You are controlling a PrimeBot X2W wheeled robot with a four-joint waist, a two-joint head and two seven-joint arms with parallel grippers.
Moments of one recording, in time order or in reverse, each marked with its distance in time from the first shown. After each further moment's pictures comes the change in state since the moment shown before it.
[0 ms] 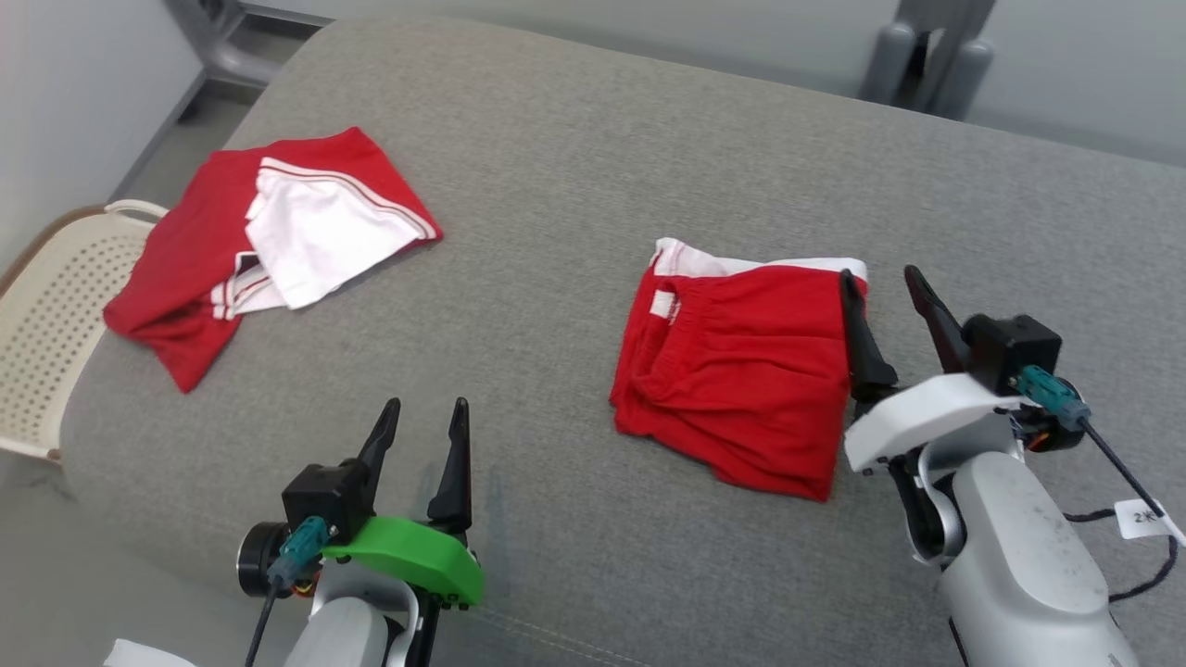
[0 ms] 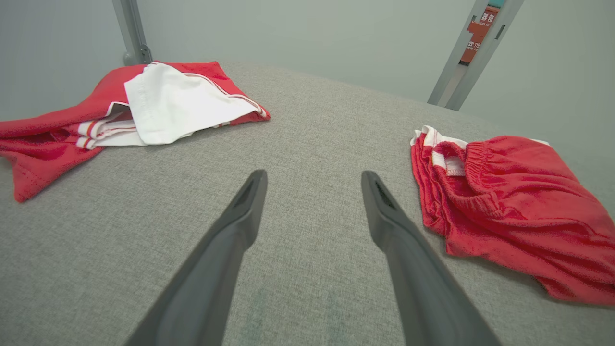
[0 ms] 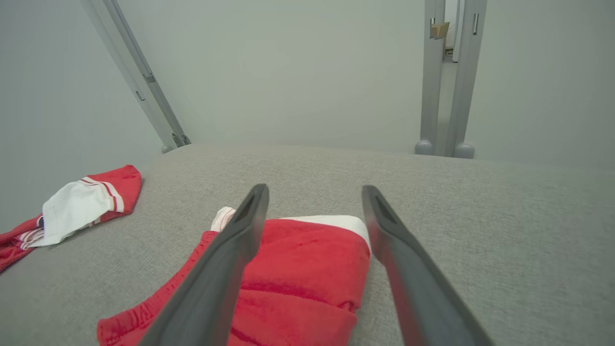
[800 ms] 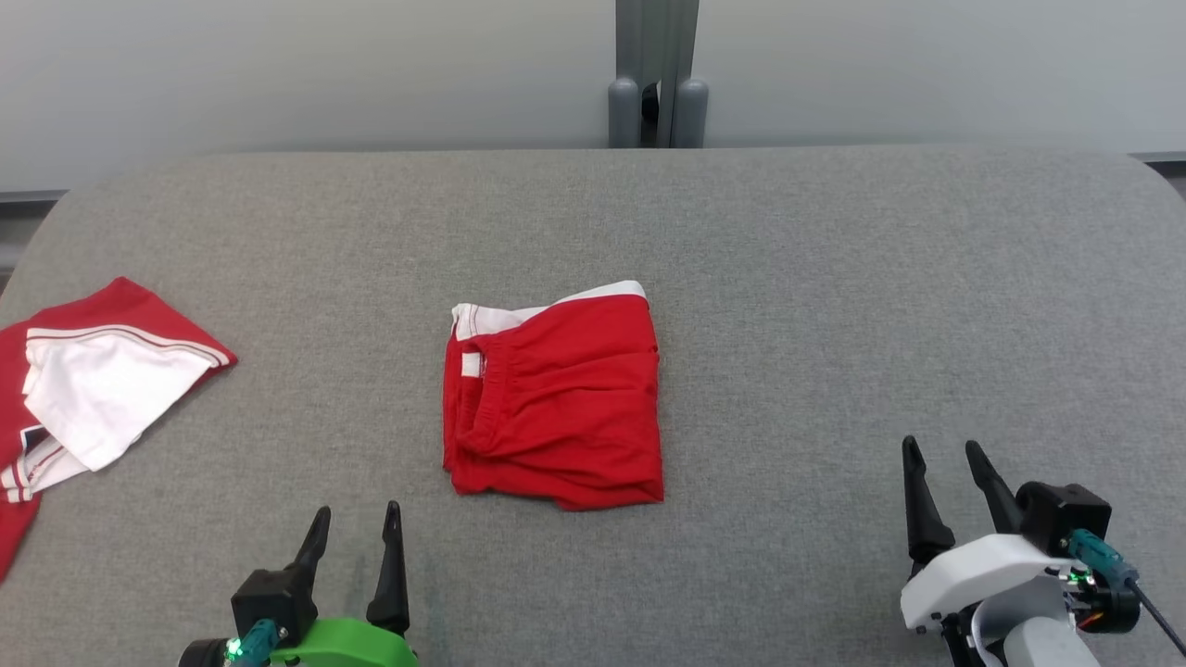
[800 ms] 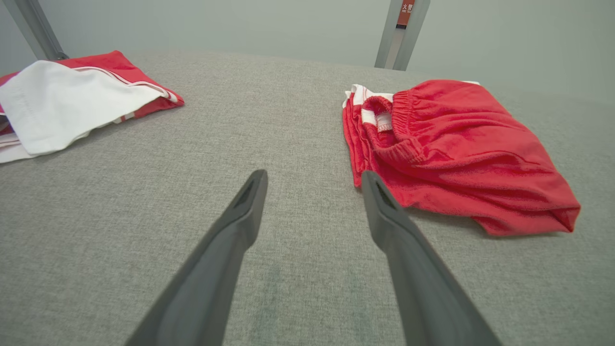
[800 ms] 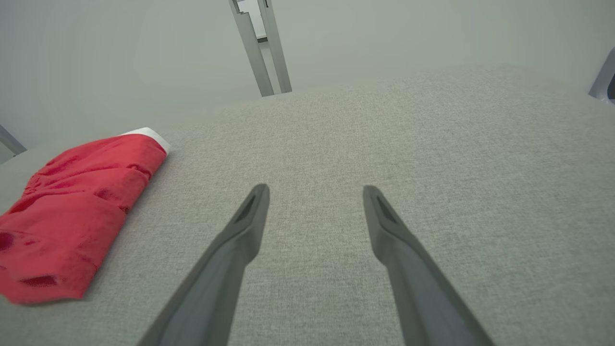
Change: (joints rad) left arm 0.180 -0.001 0.180 -0.014 0.148 -0.014 0.000; right arm 0.308 0.001 -0.141 -0.071 -0.016 0.000 0.000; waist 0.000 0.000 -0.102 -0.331
